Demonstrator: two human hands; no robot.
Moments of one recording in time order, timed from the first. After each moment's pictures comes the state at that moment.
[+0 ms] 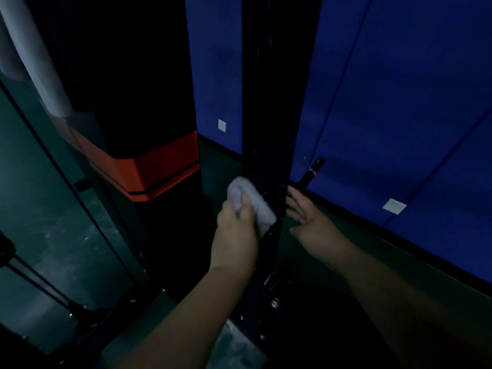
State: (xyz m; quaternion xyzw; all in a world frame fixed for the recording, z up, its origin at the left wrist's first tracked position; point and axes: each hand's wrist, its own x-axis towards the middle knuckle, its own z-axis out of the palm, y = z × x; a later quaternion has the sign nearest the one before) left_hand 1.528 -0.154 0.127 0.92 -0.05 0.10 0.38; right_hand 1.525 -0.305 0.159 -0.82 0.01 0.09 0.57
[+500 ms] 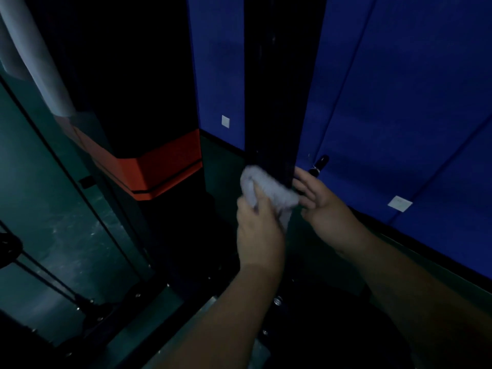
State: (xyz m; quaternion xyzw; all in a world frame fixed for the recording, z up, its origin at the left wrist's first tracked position) left_hand 1.530 -0.195 0.130 0.92 0.00 0.14 0.37; right_hand 1.532 -0.312 0.183 -0.80 0.00 0.04 0.59
